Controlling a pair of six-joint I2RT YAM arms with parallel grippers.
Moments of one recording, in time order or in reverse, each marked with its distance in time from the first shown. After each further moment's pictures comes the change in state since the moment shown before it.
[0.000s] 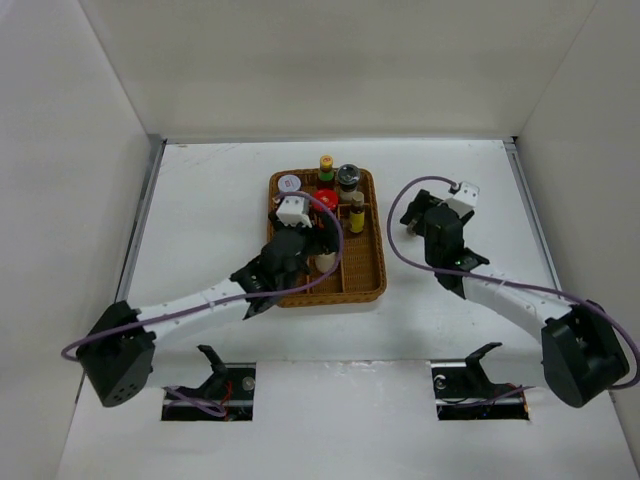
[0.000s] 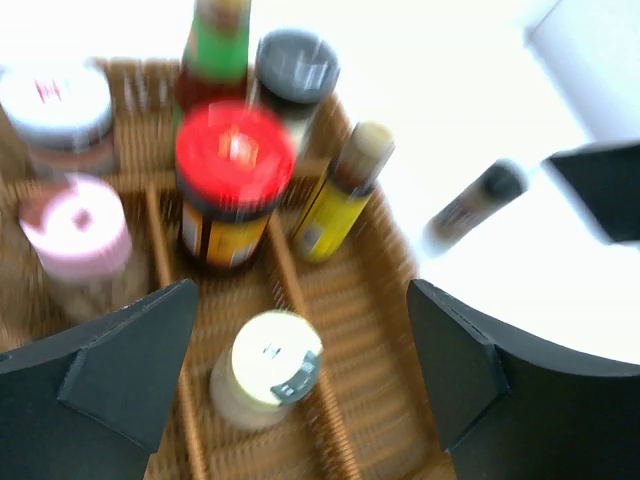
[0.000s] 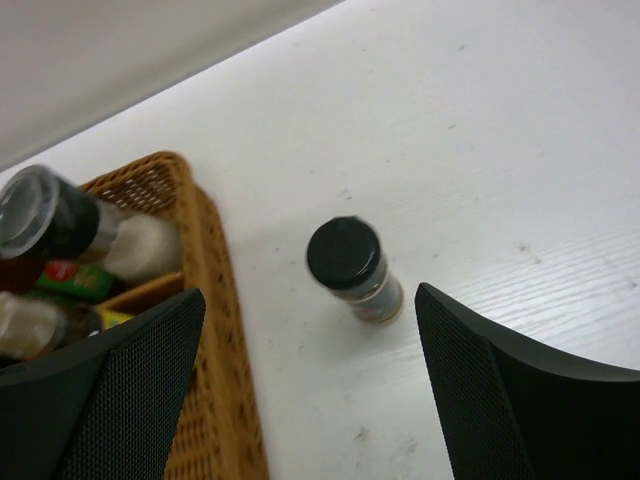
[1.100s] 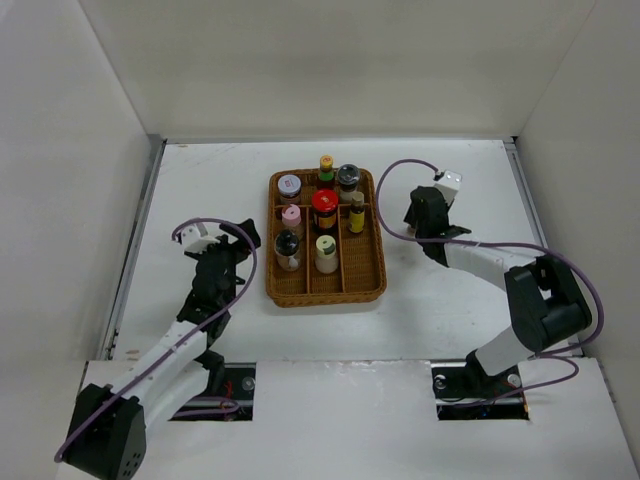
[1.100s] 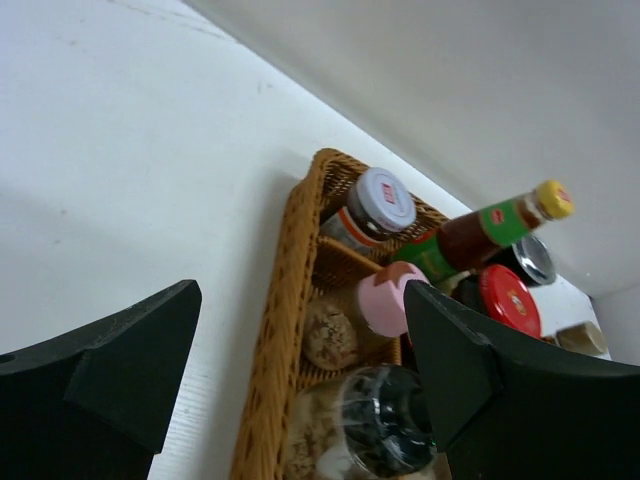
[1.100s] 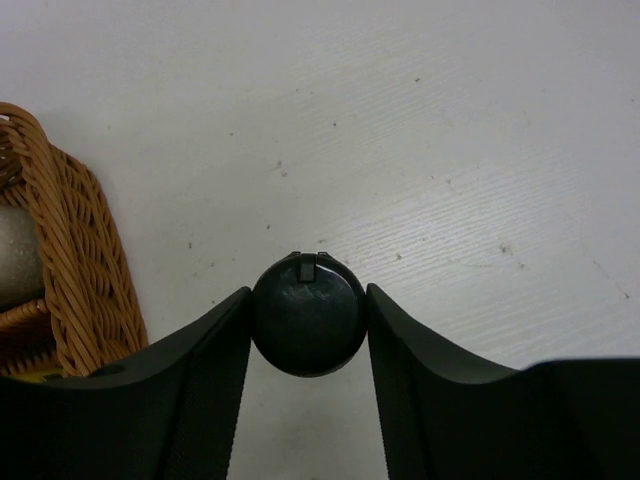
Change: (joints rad) left arm 0.480 -0.466 -0.437 0.127 0.010 -0.221; right arm -0.104 0.325 0.209 -0.143 -0.056 -0.027
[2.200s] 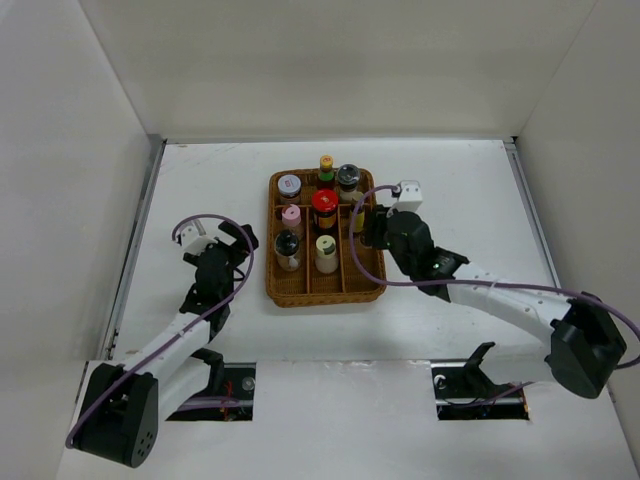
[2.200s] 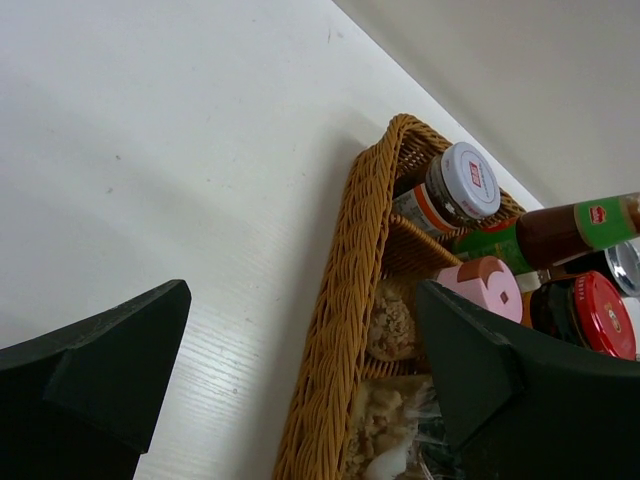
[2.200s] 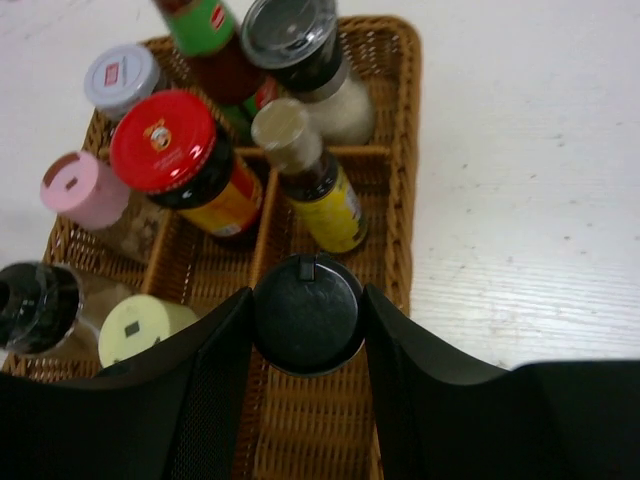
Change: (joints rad) left arm 0.116 0.134 -0.012 -0.021 0.075 -0.091; right arm 0.370 -0.286 -0.036 -0.053 -0.081 -0.066
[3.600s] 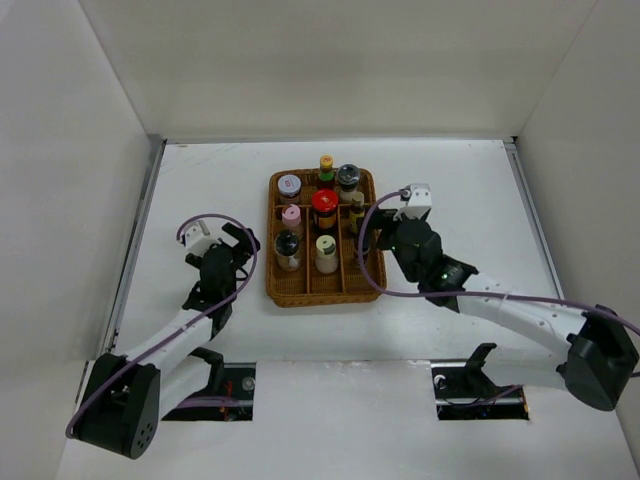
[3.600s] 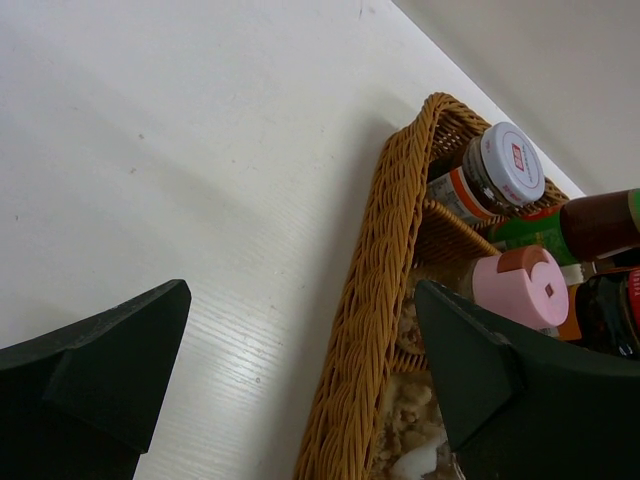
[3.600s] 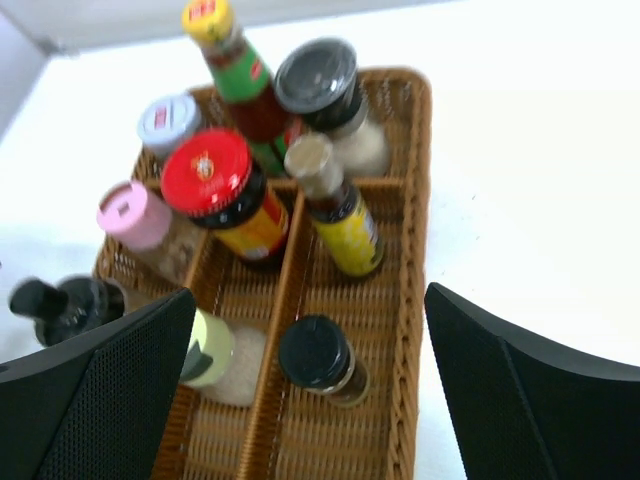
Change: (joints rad) left arm -0.021 0.054 0.006 -0.021 -0.038 0.006; right arm 0.049 -0.069 -0.052 0.086 0.040 -0.019
